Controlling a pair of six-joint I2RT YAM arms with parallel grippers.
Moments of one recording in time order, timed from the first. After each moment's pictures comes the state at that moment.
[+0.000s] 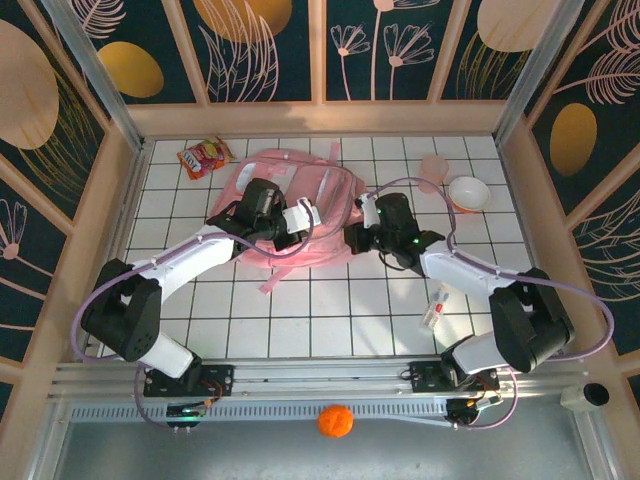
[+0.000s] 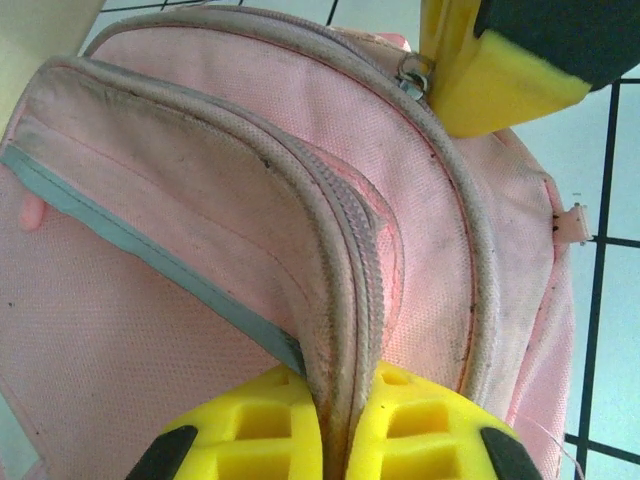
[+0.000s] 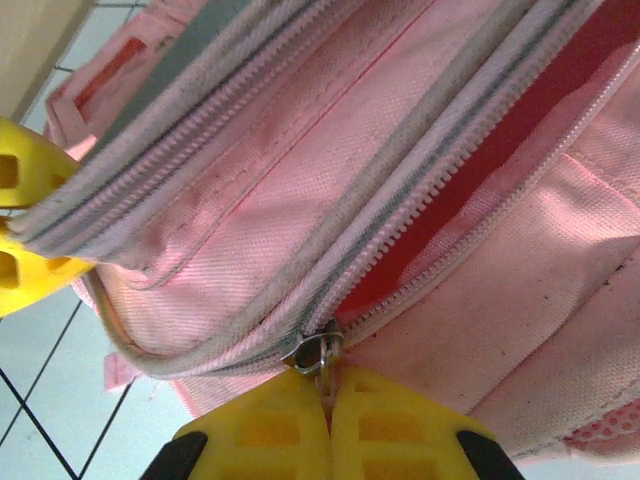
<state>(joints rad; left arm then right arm) -0.56 1.54 1.01 -0.20 0.34 0.70 0.57 1.42 0.79 -0.04 -0.29 0.32</state>
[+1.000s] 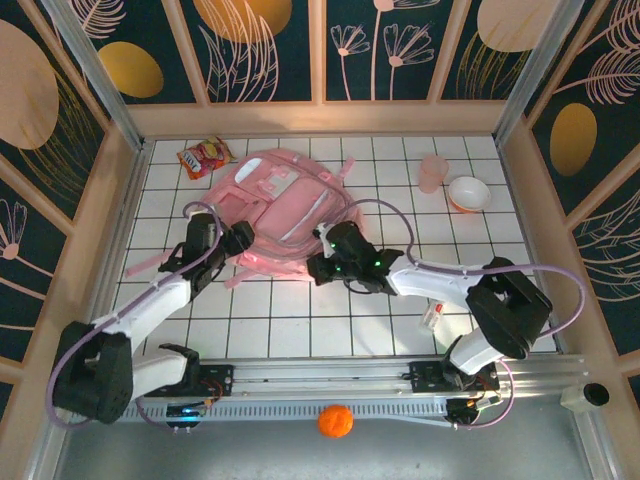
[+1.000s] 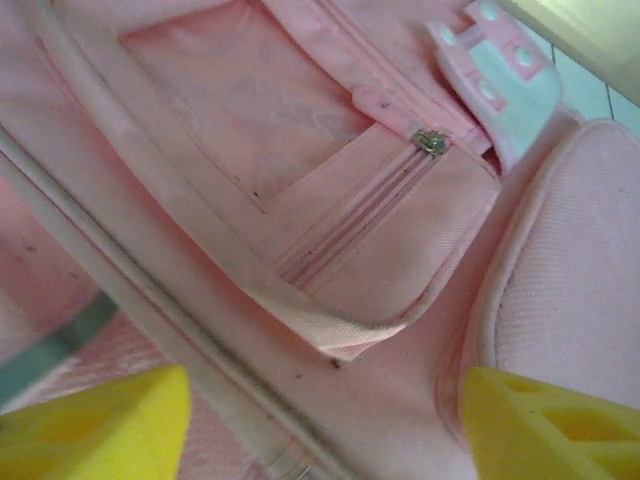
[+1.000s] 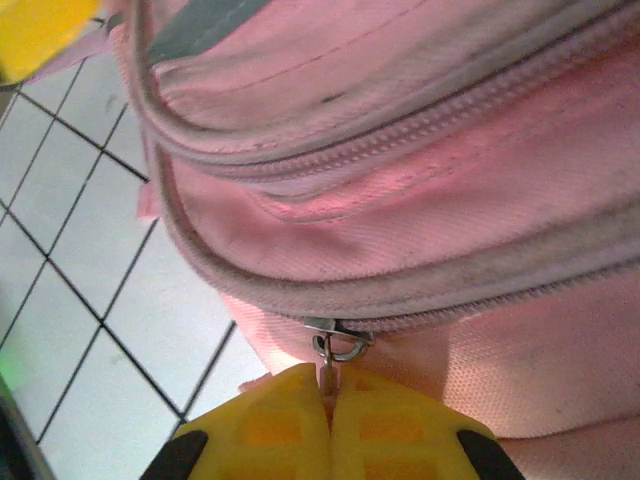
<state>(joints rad) -0.29 1.21 0.55 0.02 -0.01 -0.69 0.92 1.54 0.83 0.00 -0.15 0.52</state>
